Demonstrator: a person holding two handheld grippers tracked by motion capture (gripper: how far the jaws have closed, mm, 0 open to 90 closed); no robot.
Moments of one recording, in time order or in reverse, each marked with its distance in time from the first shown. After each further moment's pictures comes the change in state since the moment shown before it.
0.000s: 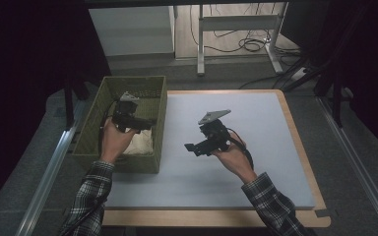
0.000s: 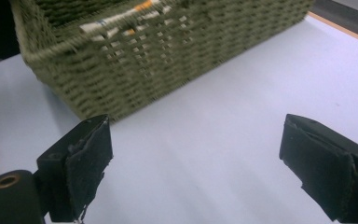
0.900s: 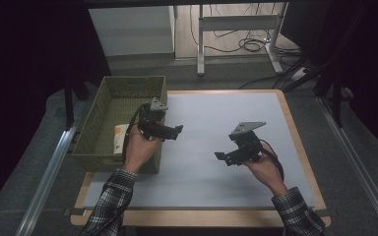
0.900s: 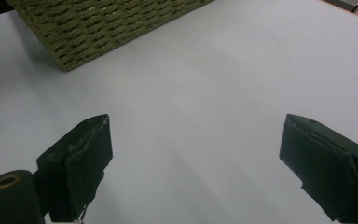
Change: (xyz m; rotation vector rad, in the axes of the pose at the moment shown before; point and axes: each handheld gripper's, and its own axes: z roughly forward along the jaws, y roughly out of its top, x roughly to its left) left arm -0.082 0.014 0.015 -0.014 -0.024 0.124; right arm -0.032 -0.067 -0.056 0.006 -0.060 0.027
